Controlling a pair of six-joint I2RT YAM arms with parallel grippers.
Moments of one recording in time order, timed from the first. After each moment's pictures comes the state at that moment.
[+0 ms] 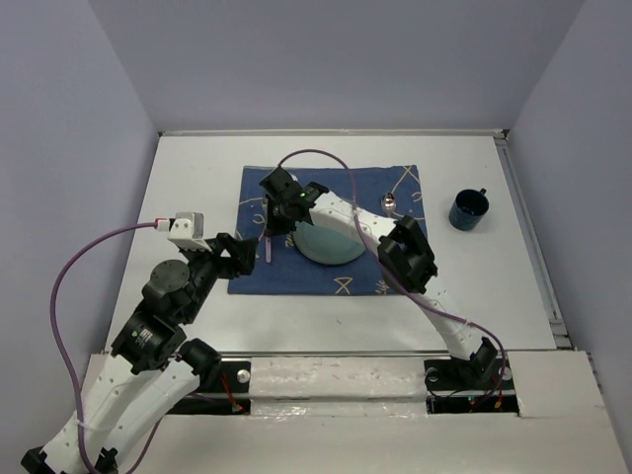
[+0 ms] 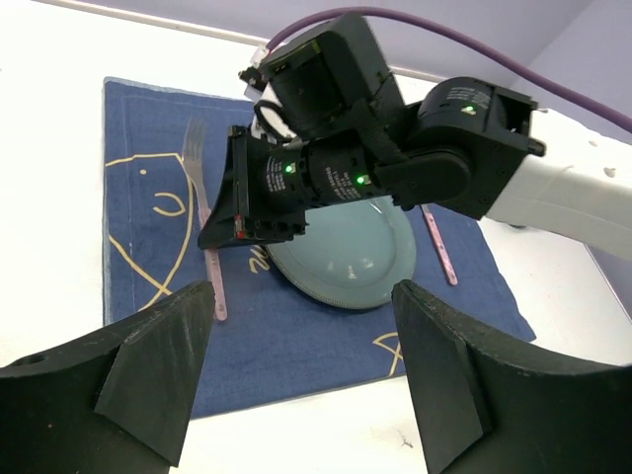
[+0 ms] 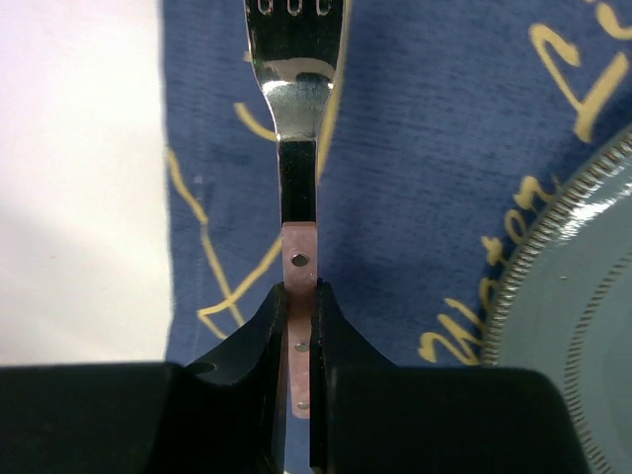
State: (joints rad) left arm -0.61 0.41 0.68 -0.40 -0.28 -0.44; right arm 0.86 2.46 2.24 -0.67 -0.01 0.79
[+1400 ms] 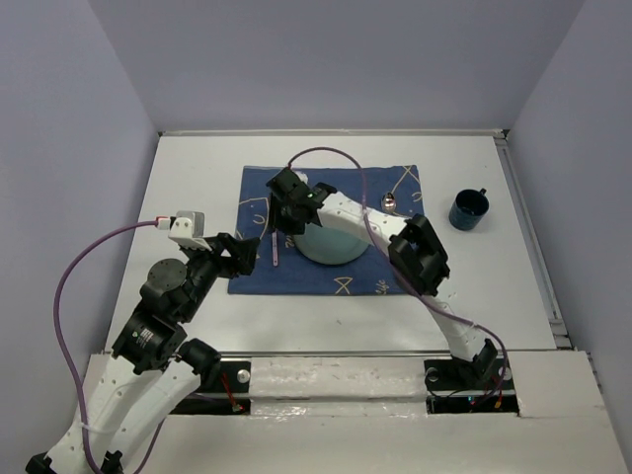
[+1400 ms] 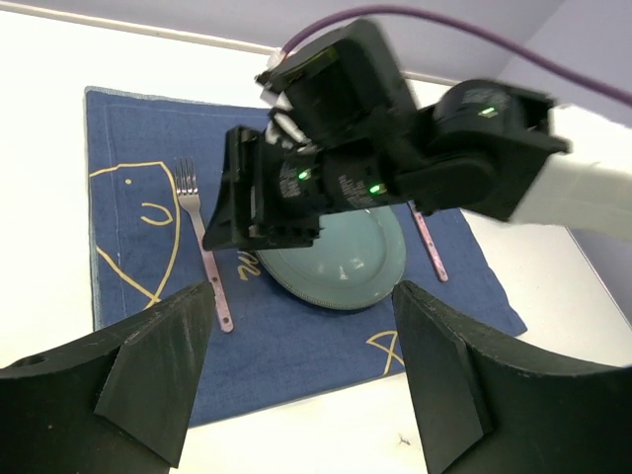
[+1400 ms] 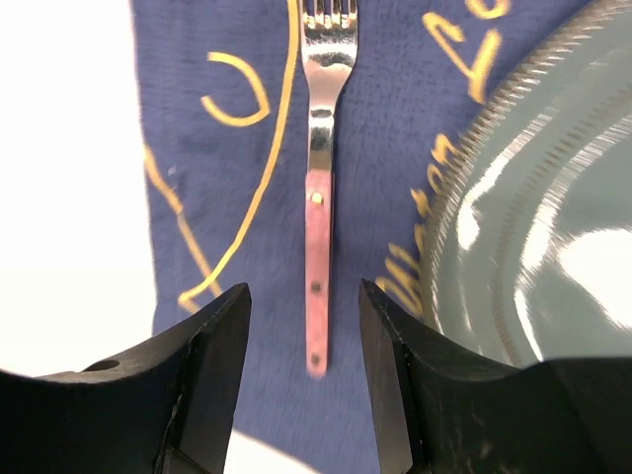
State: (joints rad) left arm -0.55 0.41 0.68 -0.37 -0.18 -0.41; right arm 0.86 2.37 2.09 -0.64 0.11 0.82
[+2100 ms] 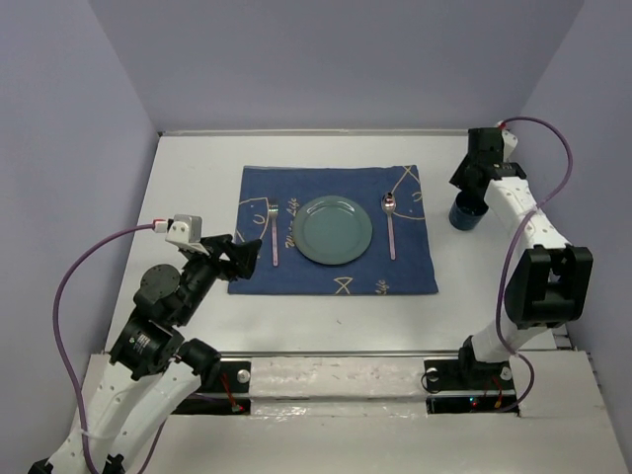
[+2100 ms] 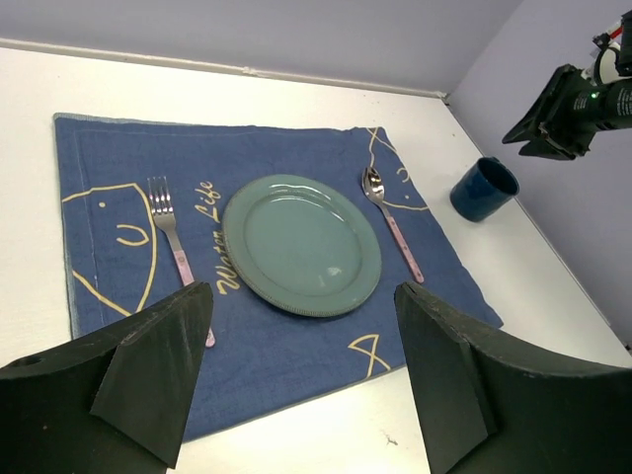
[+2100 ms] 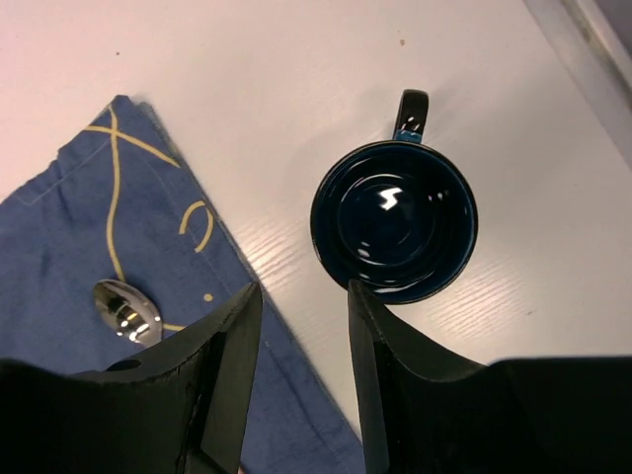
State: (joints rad) left arm -0.54 0.37 0.67 -0.35 -0.10 -0.40; right arm 0.02 1.62 1.38 -0.55 0.35 0.53
